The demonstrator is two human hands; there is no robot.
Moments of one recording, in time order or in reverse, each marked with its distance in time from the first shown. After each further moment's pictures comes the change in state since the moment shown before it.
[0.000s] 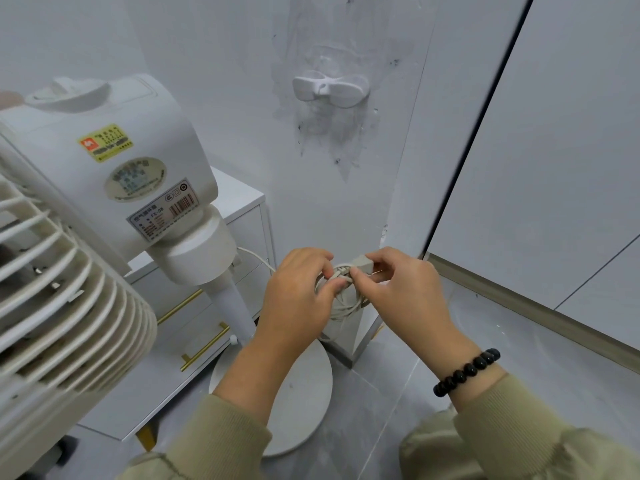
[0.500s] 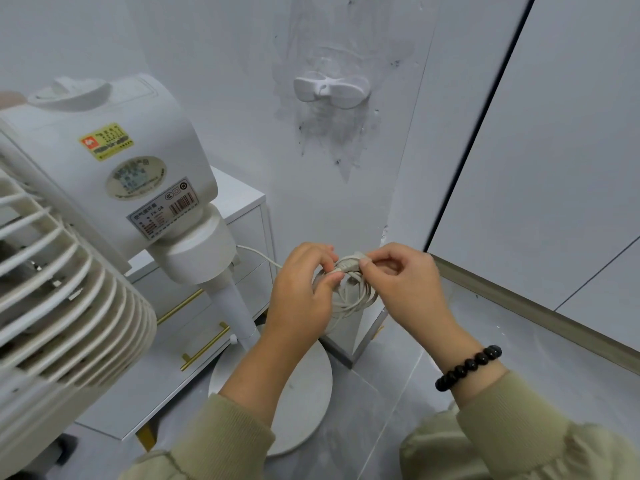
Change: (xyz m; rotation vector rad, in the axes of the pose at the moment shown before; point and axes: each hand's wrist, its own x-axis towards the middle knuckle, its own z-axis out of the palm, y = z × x) left_hand 0.002 0.008 0.001 -0.291 0.032 -0.072; right_hand 0.005 -0.001 -0.002 0.432 -0.054 0.167
